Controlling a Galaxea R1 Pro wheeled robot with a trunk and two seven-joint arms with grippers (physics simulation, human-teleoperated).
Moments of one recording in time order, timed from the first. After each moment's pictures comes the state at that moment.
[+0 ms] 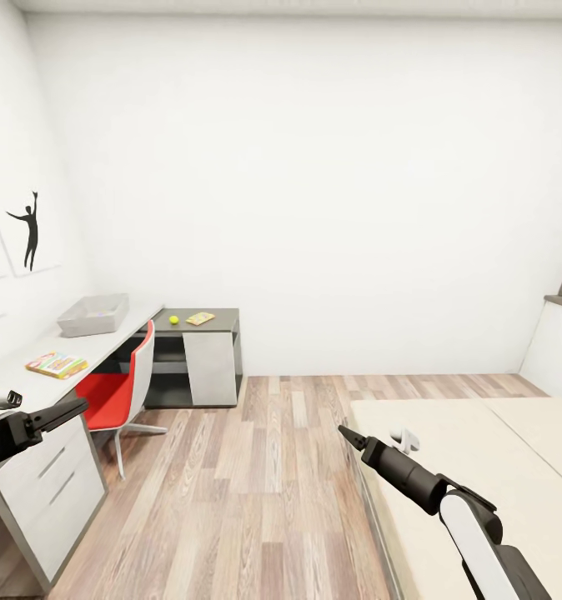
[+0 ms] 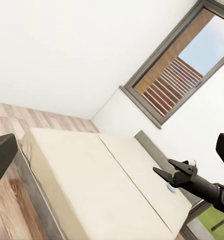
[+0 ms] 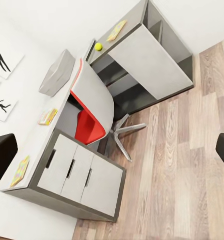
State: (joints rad) left arm -0.44 0.37 0.70 -1.28 0.02 0.98 -1.57; right arm -0.21 -0.12 0.03 -1.47 -0.86 0.59 0.17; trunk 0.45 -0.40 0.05
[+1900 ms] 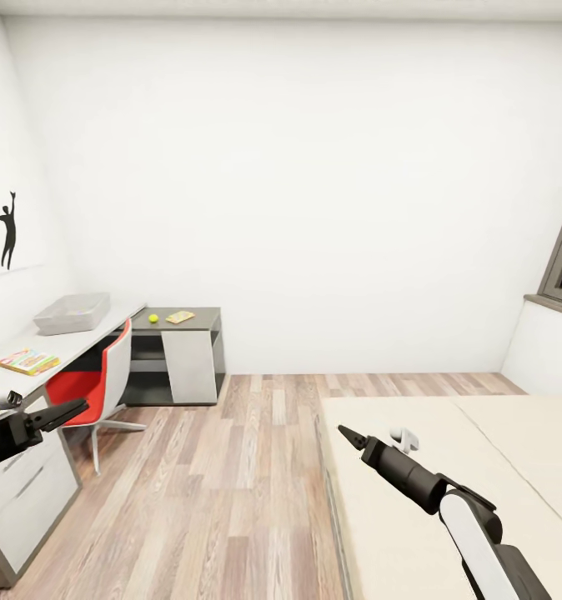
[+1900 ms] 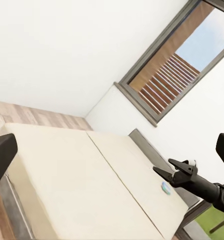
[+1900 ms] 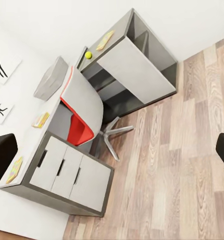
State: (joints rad) left arm -0.44 0.37 0.70 -1.28 0.02 0.98 -1.57; right arm -0.21 -0.12 0.03 -1.47 -0.86 0.59 0.17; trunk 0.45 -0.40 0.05
